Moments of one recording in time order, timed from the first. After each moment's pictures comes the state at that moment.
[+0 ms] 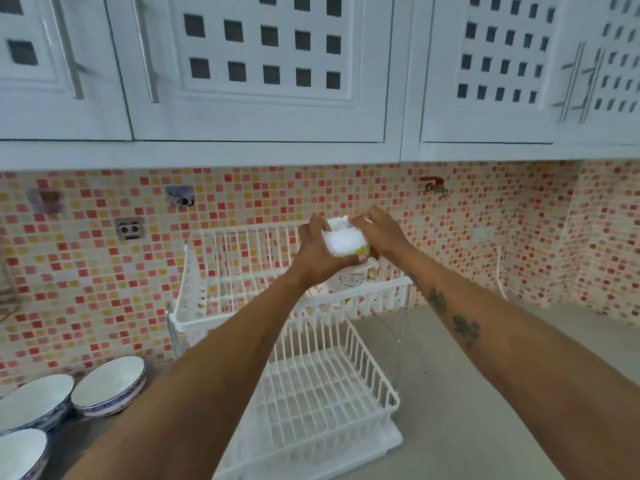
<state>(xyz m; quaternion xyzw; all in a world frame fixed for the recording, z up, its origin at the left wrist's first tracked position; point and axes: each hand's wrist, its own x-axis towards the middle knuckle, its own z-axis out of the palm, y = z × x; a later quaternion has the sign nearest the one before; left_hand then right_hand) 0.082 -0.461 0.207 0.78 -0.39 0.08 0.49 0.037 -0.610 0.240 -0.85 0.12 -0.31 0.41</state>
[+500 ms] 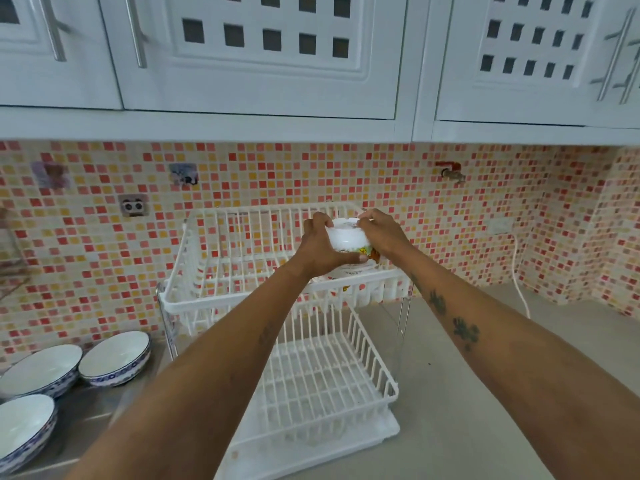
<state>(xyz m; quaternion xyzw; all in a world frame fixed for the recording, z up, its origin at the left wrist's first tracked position) 0.095 -0.458 0.192 0.81 -0.36 0.07 0.45 0.047 -0.605 0.213 -0.85 0.14 -0.26 0.43</state>
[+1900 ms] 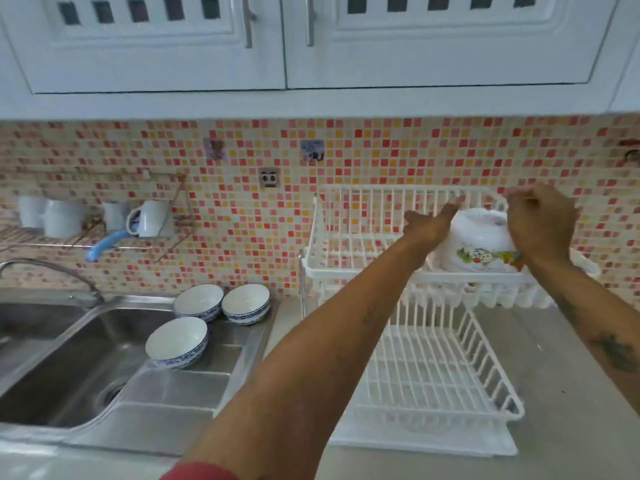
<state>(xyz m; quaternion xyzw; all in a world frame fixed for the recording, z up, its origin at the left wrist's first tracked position) 0.089 -0.431 0.219 0.73 -0.13 -0.18 0.64 0.035 -0.570 0.218 -0.79 0.14 -0.50 0.33</state>
